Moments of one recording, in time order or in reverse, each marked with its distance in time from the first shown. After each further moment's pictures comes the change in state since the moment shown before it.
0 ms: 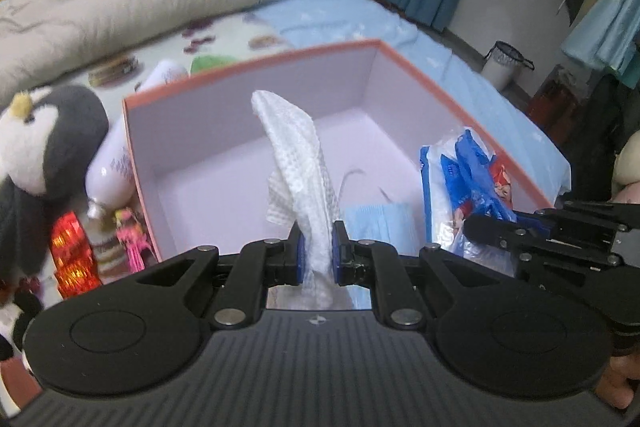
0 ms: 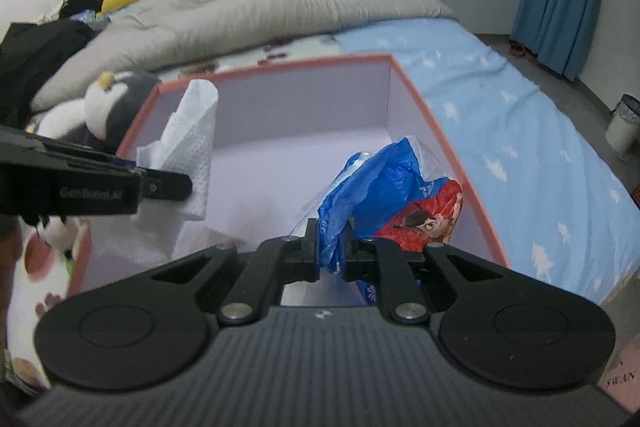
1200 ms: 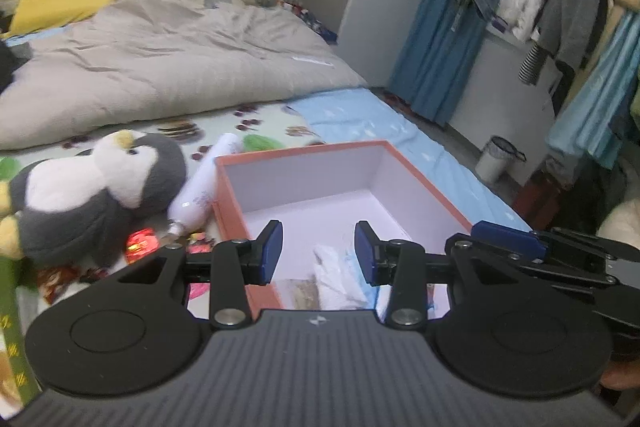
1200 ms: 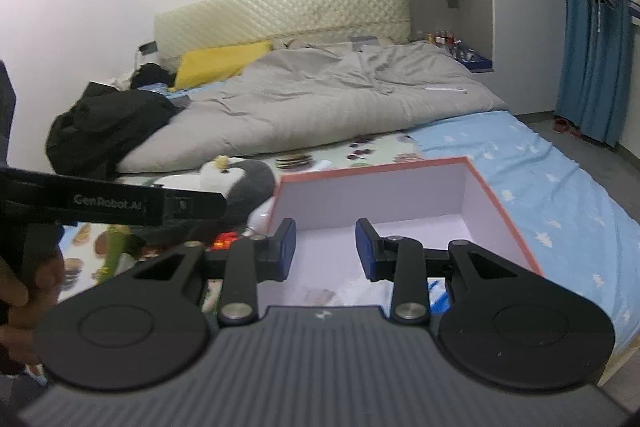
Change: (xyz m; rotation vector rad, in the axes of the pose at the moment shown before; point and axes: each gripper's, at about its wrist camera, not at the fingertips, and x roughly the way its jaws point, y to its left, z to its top) left arm -0.182 0.033 -0.059 -0.100 -0.305 0.007; right arm -0.113 0.058 -0.004 -0.023 -0.288 0.188
